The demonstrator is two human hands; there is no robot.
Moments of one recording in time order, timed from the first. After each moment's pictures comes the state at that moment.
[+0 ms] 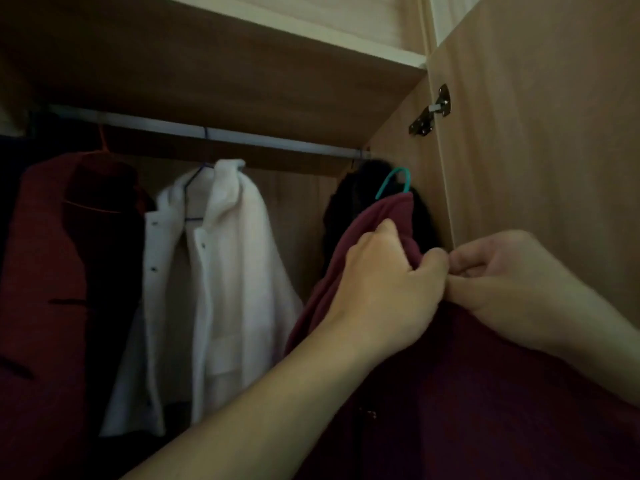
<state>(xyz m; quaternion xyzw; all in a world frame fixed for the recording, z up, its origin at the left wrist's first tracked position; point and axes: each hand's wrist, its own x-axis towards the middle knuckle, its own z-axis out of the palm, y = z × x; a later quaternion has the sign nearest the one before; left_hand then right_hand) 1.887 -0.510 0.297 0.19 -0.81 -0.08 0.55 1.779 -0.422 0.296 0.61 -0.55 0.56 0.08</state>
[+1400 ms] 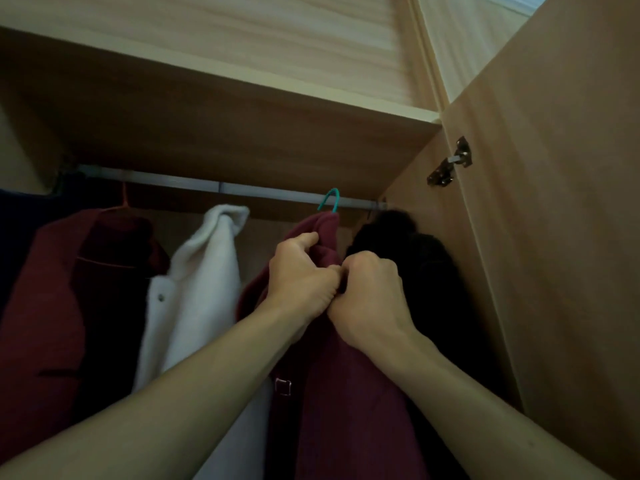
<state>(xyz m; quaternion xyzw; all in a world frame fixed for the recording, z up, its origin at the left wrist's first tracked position) 1.934 -0.622 0.379 0.19 -0.69 -0.15 0.69 1.851 -0.572 0.357 0.59 -0.51 0.56 0.28</state>
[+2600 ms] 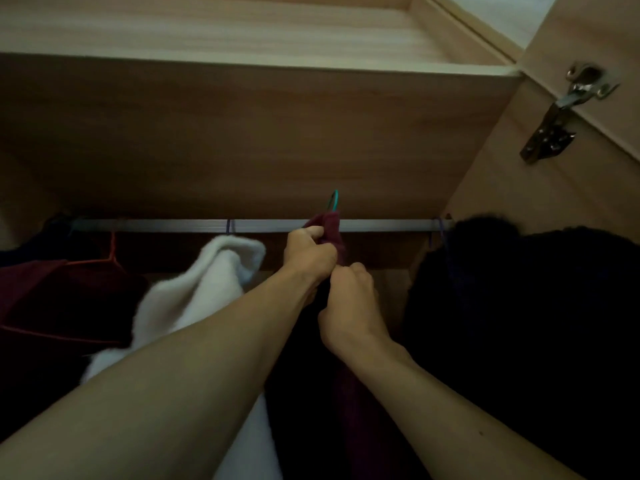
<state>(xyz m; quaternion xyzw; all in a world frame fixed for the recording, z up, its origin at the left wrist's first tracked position) 1.915 -0.830 0.542 0.19 -0.67 -0.11 0.71 1.854 -0.797 0.460 0.63 -0.43 0.59 0.27</state>
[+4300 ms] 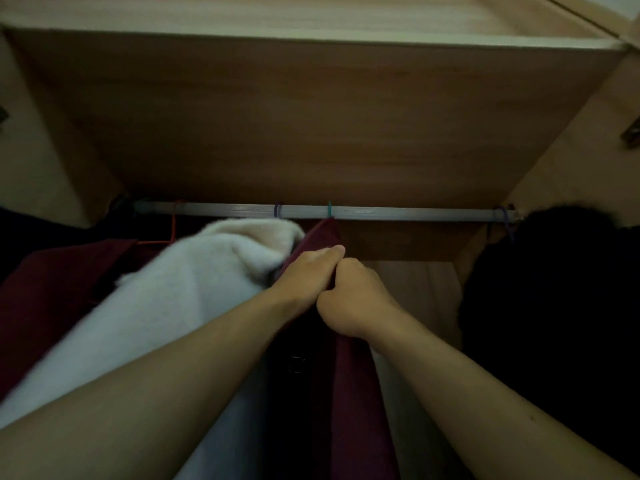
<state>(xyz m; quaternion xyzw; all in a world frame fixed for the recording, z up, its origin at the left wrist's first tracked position) 2.022 -0.852 0.507 0.24 -0.76 0.01 0.61 1.926 -0.801 0.468 0.73 -0.39 0.54 0.17</state>
